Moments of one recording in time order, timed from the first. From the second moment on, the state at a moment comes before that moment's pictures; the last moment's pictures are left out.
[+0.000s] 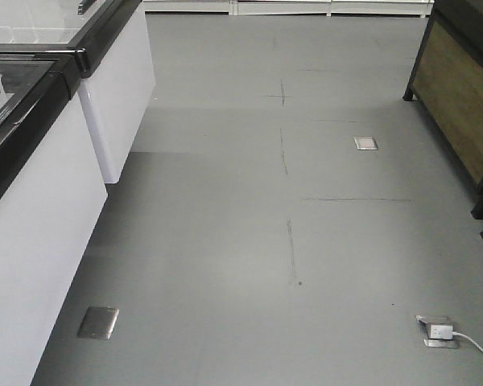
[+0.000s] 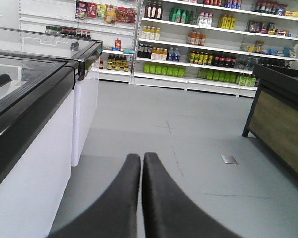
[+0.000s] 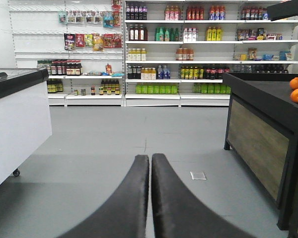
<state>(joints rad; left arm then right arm) -0.05 -0.01 0.03 -0.03 0.09 -0.09 -0.04 -0.01 0.03 0.00 0.00 -0.02</state>
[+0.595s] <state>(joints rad) -0.05 -0.01 0.03 -0.03 0.09 -0.09 -0.04 -0.01 0.03 0.00 0.00 -0.02</state>
